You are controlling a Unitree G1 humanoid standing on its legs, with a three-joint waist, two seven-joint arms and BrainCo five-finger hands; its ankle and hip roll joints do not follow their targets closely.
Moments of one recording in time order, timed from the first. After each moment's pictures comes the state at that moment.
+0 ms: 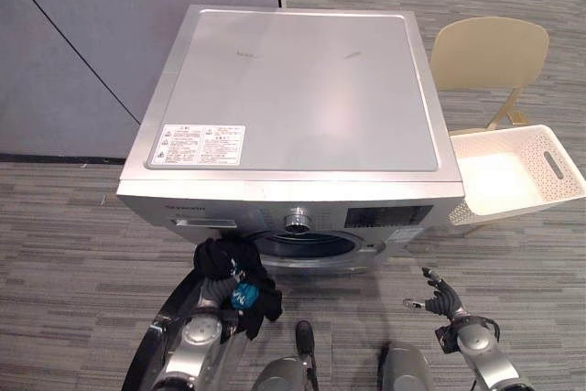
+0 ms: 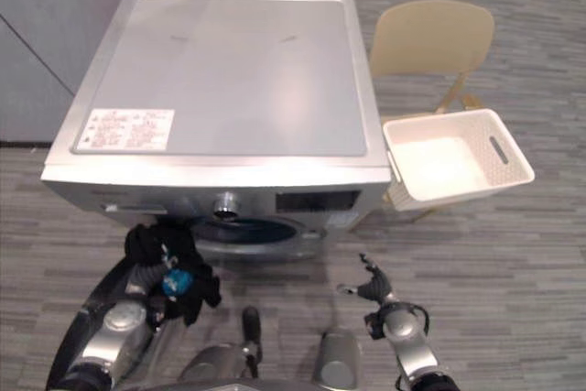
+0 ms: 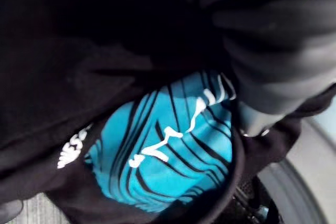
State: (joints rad) left arm 0.01 0.35 -0.15 0.58 -0.18 -0.09 0.09; right arm 0.06 -0.33 0.18 0.55 -0.10 -0.04 -0.06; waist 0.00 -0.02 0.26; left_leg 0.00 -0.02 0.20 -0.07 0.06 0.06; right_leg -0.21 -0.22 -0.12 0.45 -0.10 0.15
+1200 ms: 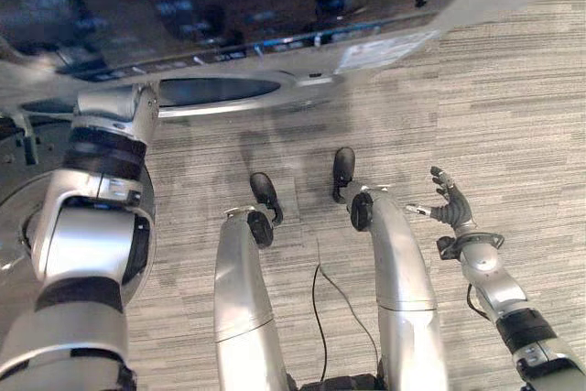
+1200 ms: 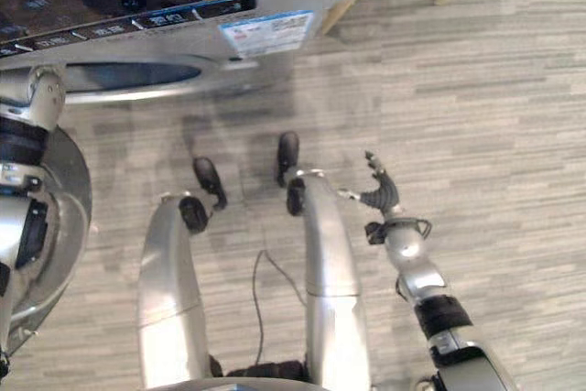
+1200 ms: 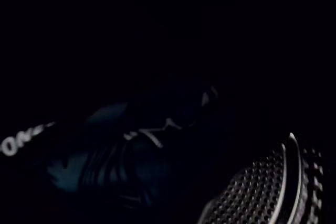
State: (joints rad) left arm -1.22 0.75 -0.26 0.59 -0.46 -0.25 0.57; right arm -0.27 -0.46 0.21 0.42 0.10 -0.18 -0.16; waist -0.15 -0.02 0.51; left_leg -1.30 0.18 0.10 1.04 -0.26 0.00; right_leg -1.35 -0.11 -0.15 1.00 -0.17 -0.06
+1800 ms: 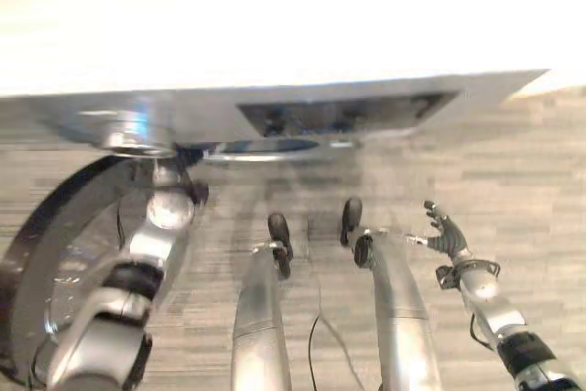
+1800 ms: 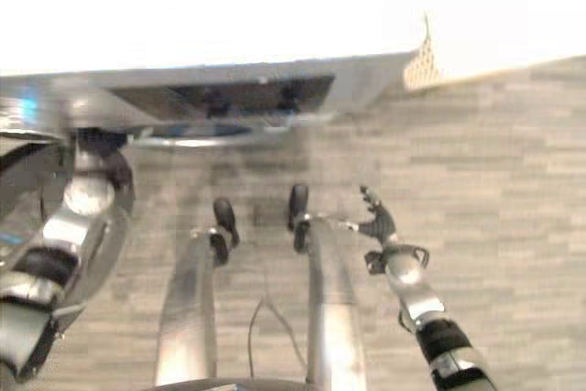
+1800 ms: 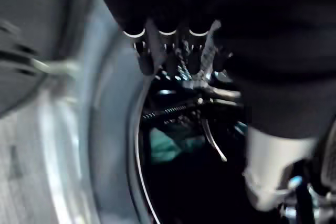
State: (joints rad) left arm -0.34 0.59 -0.16 0.47 -0.21 -0.18 0.29; right arm -0.17 -0.43 0.23 0.55 0.11 -0.18 -0.13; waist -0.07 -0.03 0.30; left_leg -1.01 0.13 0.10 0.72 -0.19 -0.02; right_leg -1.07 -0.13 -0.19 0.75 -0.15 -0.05
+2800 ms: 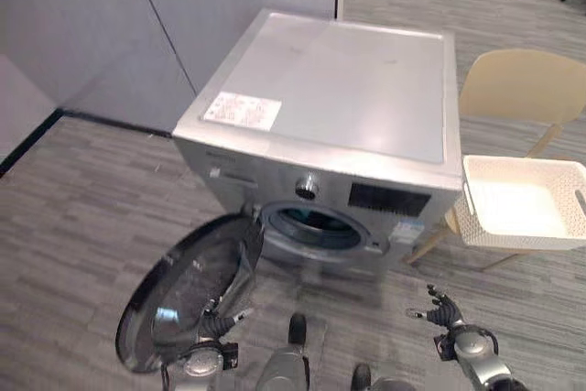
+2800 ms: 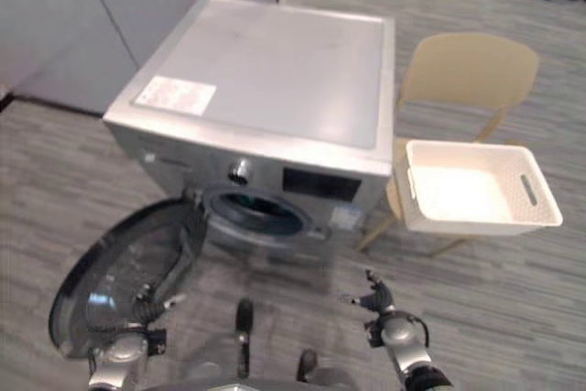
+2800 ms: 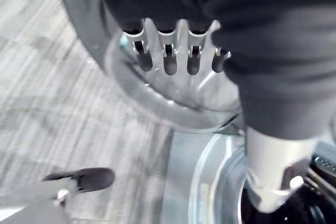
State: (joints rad) left arm 0.10 0.26 -0.12 0.80 -0.21 -0.12 0.13; right arm -0.06 -0.31 0.21 0.87 0.00 -0.09 -0.11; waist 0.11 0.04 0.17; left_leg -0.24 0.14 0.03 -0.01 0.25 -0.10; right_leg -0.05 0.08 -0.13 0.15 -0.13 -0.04
